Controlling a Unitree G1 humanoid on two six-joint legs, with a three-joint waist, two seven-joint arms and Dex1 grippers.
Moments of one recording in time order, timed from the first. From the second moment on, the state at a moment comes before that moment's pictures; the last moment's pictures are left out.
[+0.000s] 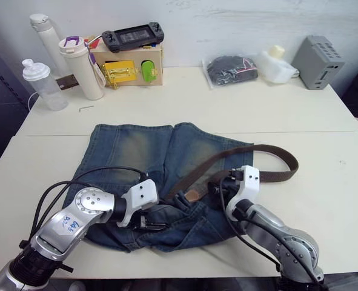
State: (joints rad) left arm -0.20 0.81 -0.29 -0.47 -0.34 0.69 -0.84; right arm -0.02 -0.16 -0.02 -0.60 1.00 0.91 -0.35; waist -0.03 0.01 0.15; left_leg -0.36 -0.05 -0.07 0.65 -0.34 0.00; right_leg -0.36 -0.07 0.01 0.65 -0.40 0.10
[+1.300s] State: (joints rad) left arm -0.56 0.79 -0.10 -0.12 -0.73 0.93 -1.07; right arm 0.07 -0.23 -0.14 -0.79 1.32 0.54 -0.28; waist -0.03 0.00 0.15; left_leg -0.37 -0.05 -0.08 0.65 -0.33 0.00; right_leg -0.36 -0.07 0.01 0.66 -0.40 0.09
